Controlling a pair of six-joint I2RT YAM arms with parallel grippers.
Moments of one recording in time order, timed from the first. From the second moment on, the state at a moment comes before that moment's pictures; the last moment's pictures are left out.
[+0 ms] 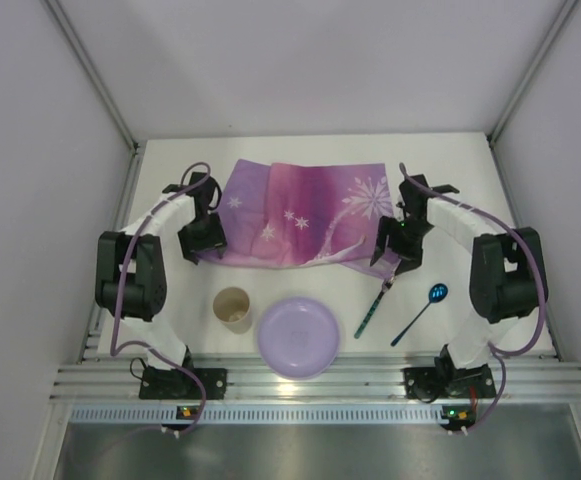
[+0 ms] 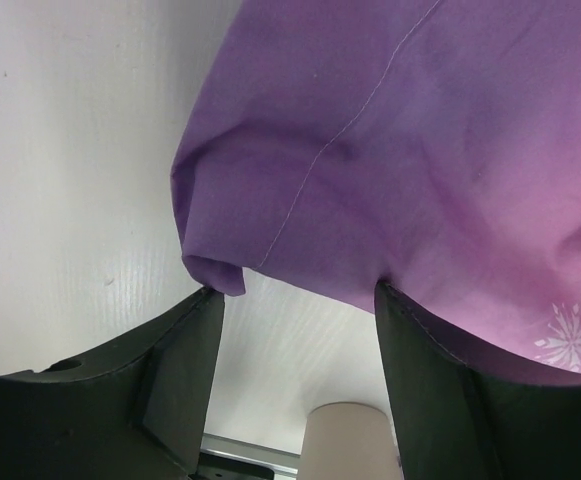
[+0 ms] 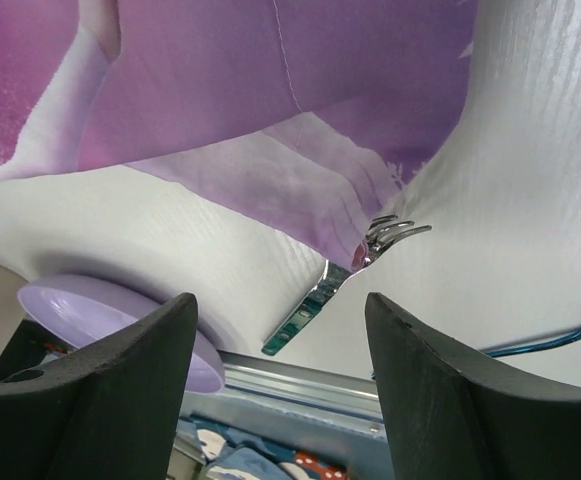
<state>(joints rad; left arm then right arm) -0.13 1.76 1.25 -0.90 -0.15 -0.47 0.21 1.72 1.19 -0.93 -0.29 0.47</state>
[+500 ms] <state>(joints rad) -0.13 1.81 1.27 -0.90 -0.15 -0.42 0.25 1.79 1.14 -0.85 -0.23 0.51</state>
